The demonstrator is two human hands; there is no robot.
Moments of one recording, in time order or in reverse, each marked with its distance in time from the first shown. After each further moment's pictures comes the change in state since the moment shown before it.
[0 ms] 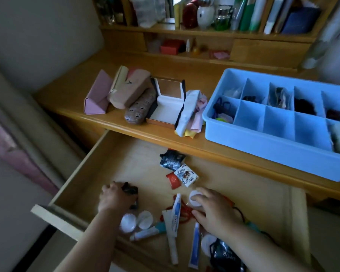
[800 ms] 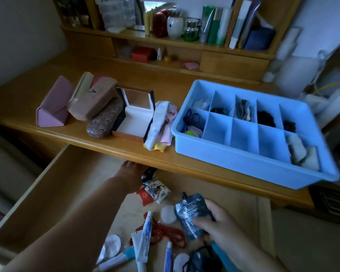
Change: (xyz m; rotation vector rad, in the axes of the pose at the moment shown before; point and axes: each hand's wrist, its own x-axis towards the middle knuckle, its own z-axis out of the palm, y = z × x) left_hand 0.043 0.131 0.017 0.472 -0.046 0.852; right_hand -0.037 0.000 -0.072 1.081 0.017 0.506
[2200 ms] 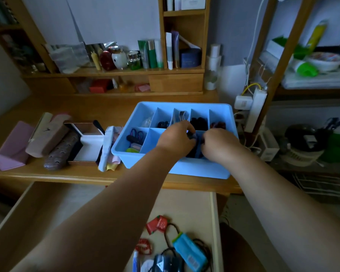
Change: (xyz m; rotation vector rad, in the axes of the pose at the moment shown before) left_hand 0.015 0.275 -0.145 -0.505 0.303 0.236; right_hand 0.006 -0.136 -0.161 -1.200 0.500 -0.191
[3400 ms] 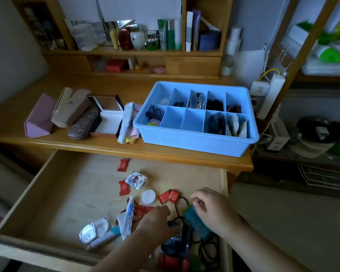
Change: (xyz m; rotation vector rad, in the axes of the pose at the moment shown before) left_hand -0.215 -0.124 0.074 0.140 -0.483 -0.448; right_hand -0.142 -0.016 0.155 0.425 0.031 -0.285
